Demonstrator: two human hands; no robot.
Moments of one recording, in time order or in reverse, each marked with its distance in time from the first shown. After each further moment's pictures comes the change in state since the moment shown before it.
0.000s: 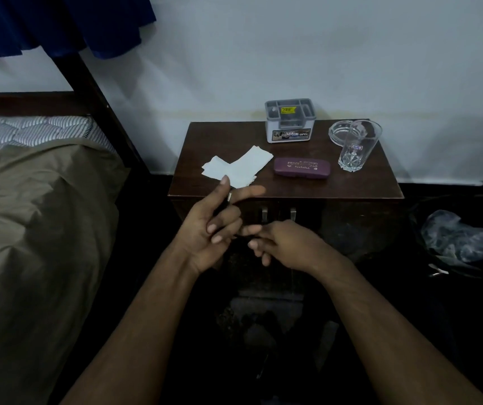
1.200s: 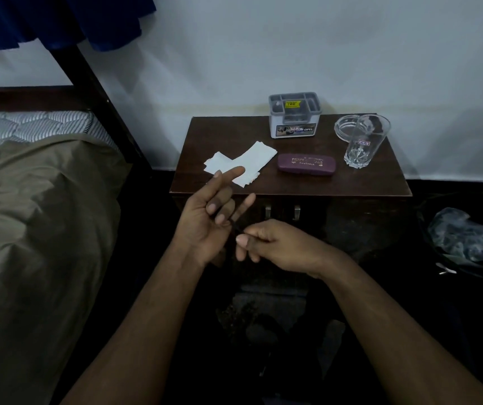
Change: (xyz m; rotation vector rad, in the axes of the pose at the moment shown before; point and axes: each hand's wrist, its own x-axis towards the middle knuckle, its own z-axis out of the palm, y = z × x) left_hand 0.013 0.000 -0.006 -0.158 0.191 0.141; right_hand -0.011 -0.026 -0.002 0.371 -0.044 -0.217
